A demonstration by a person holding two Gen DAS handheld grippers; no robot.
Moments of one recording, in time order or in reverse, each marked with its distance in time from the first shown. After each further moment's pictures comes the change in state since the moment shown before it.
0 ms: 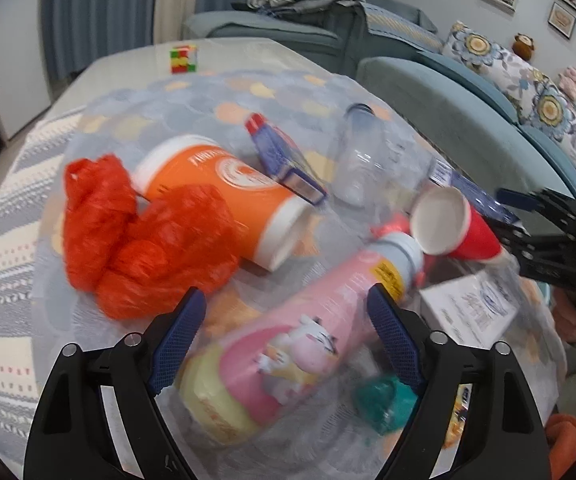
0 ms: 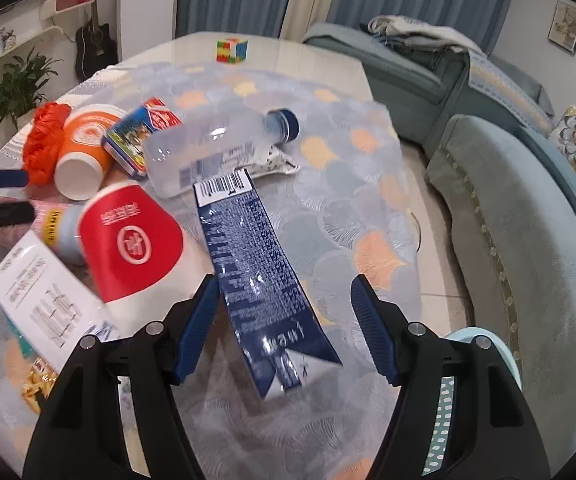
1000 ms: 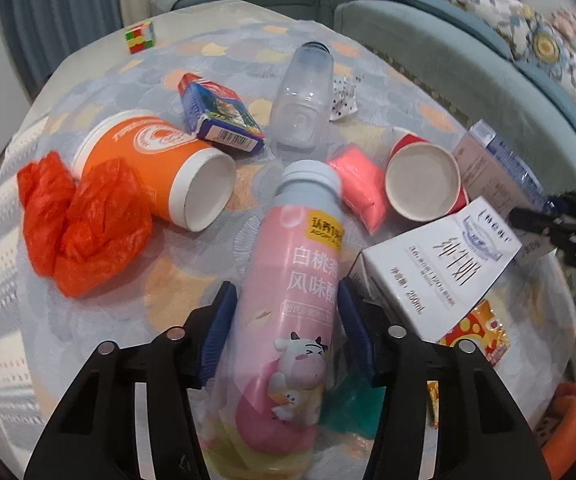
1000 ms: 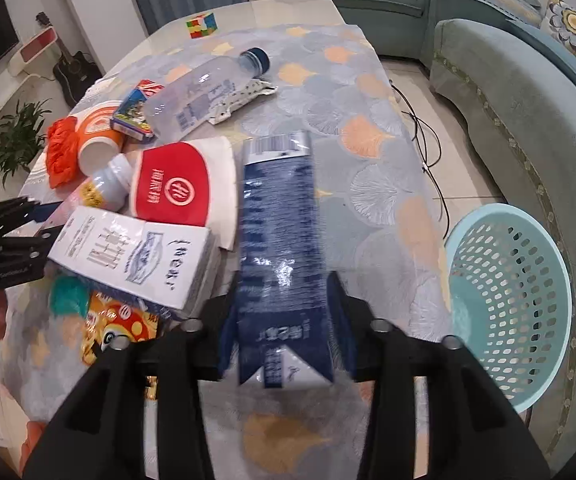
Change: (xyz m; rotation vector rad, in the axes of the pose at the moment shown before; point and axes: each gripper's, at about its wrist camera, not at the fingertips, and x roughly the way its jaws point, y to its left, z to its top) left arm 0.020 -0.046 -0.005 0.084 0.177 0.046; right arm -0.033 -0.031 -0.059 0.262 0.154 0.134
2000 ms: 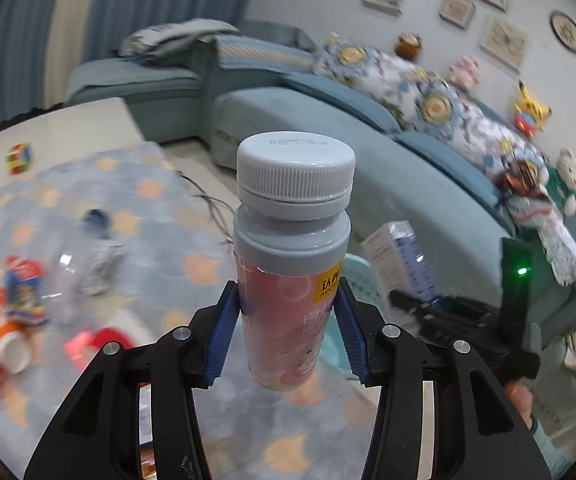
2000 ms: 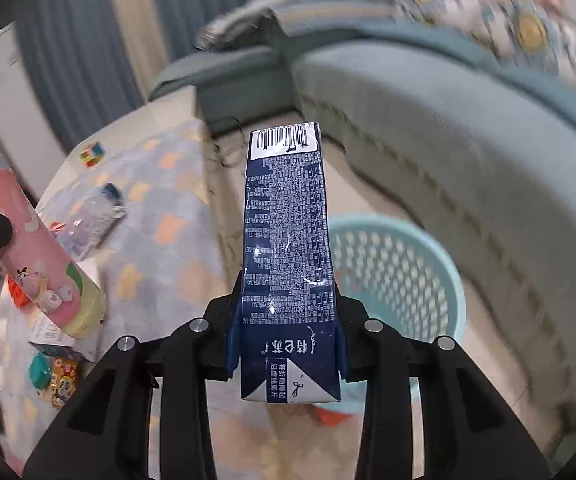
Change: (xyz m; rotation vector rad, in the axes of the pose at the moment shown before) left arm -0.063 -0.228 0.087 0.112 -0.277 -0.326; right arm -0.097 -0.180 -0.060 0.403 -0.233 -0.184
